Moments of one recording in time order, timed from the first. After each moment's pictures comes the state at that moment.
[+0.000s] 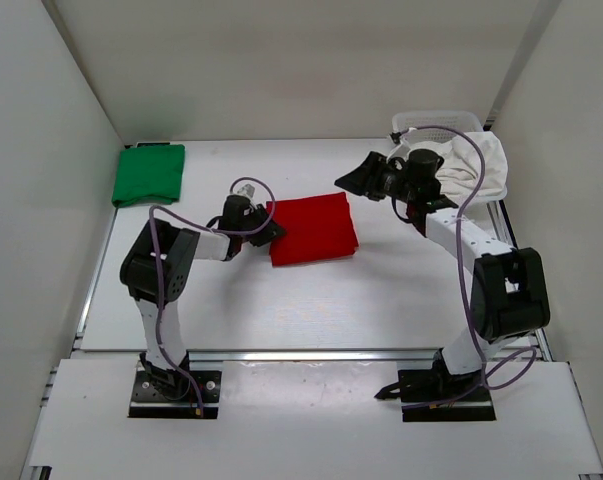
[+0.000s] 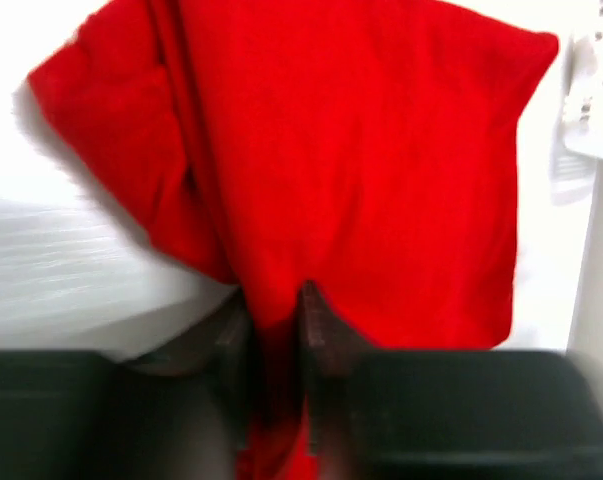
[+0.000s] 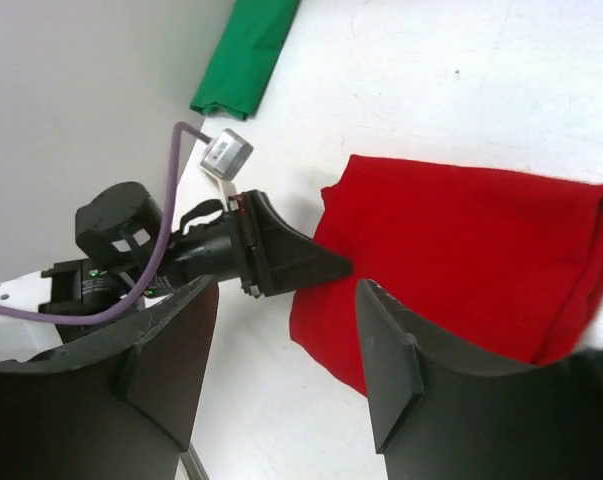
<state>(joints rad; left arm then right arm) -0.36 1.92 0.91 0.41 0.26 -0.77 0.22 1.61 1.10 0.25 -0.63 0.64</state>
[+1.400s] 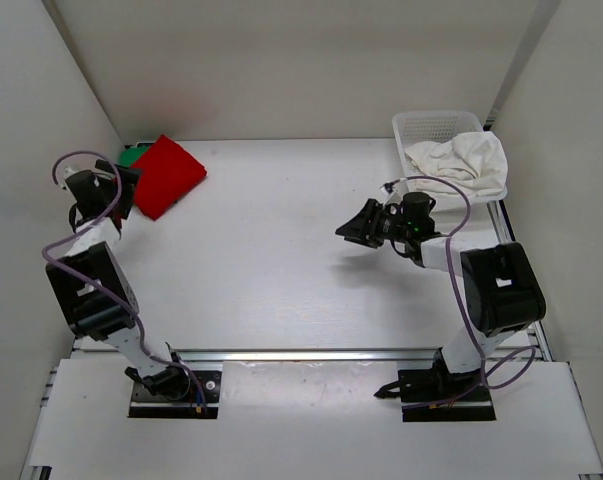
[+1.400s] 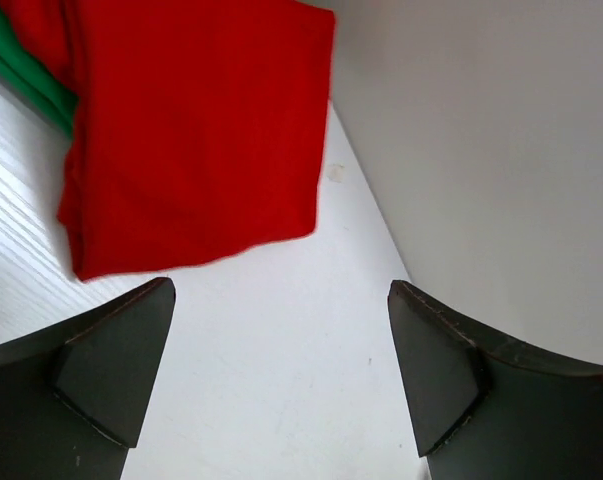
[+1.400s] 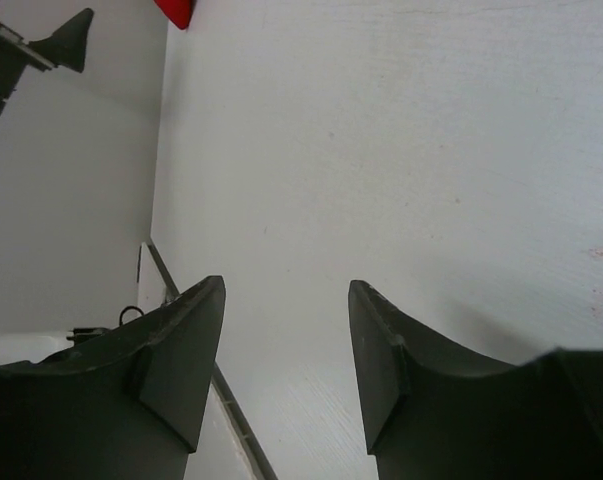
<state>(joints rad) 0.45 1.71 1.10 0.18 0.28 -0.90 0.21 1.65 0.75 0.43 -0.77 0.76</state>
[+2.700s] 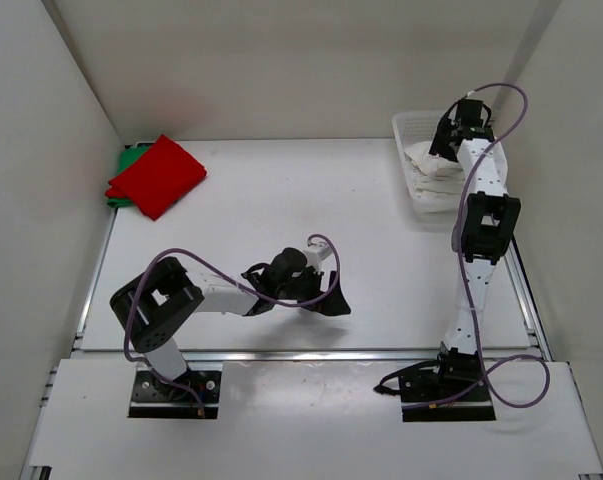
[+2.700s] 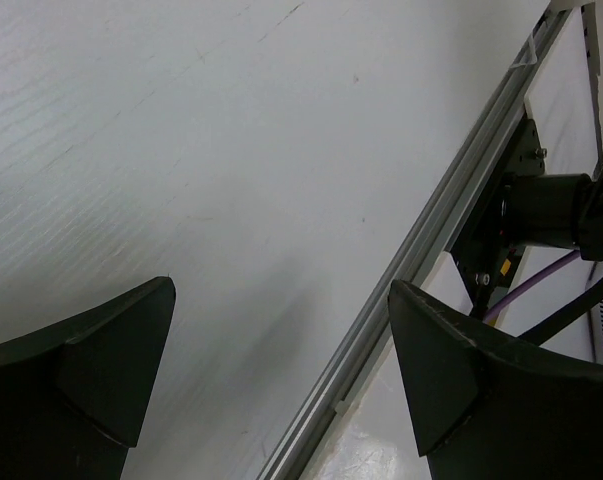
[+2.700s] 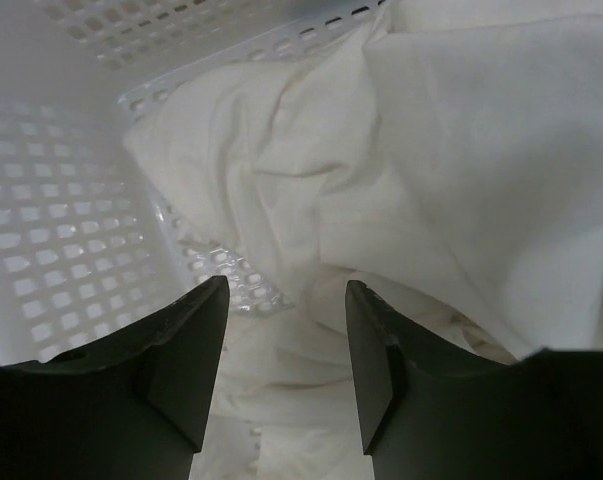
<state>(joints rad) -0.92 1.68 0.70 0.40 0.34 -0.65 -0.15 2.43 2.32 -0.63 0.02 0.18</state>
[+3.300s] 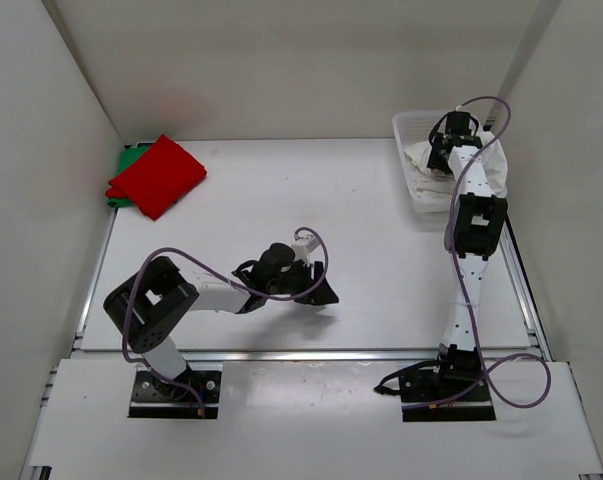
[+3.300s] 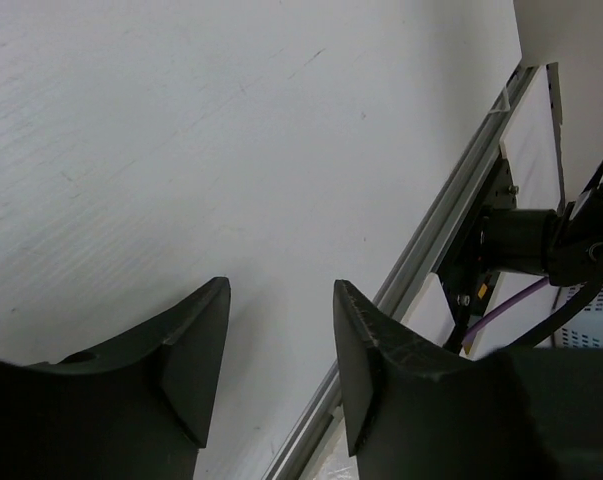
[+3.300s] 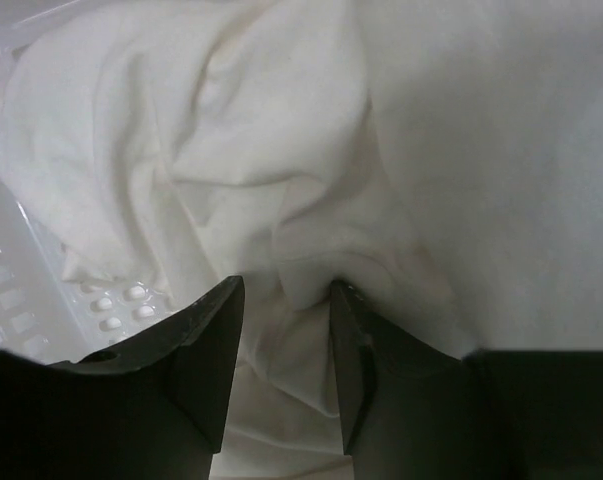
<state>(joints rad) -0.85 1.66 0.65 0.48 0.37 -0.70 -0.13 2.62 2.45 -0.67 0.12 0.13</state>
